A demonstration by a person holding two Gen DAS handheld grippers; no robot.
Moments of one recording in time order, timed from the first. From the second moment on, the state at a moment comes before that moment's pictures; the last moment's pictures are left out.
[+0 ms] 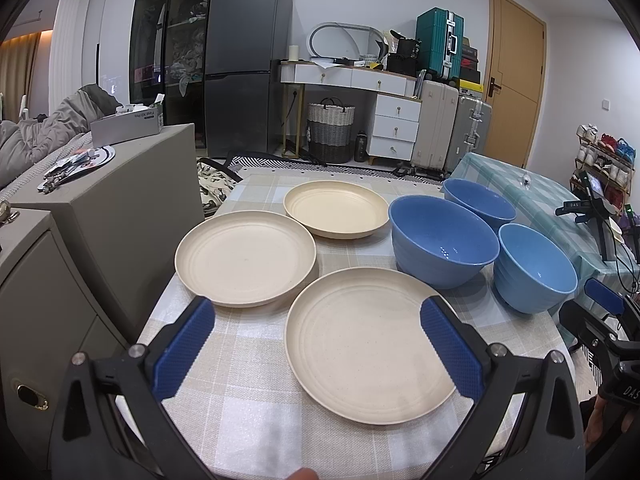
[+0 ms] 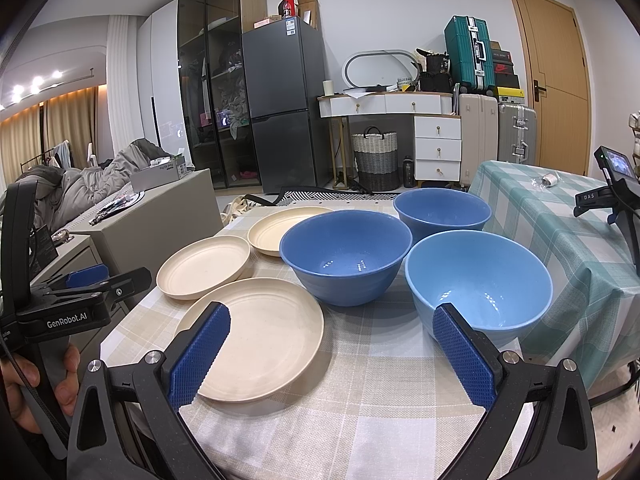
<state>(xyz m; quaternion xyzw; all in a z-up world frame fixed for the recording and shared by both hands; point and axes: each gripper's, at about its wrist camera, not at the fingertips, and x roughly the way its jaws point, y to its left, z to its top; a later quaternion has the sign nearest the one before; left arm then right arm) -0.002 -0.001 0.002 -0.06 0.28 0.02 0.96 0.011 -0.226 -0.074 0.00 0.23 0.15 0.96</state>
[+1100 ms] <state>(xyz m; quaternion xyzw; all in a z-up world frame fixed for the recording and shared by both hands) -0.005 0.003 0.005 -0.06 0.27 0.02 0.96 0.011 -0.226 -0.074 0.00 0.23 0.15 0.96</state>
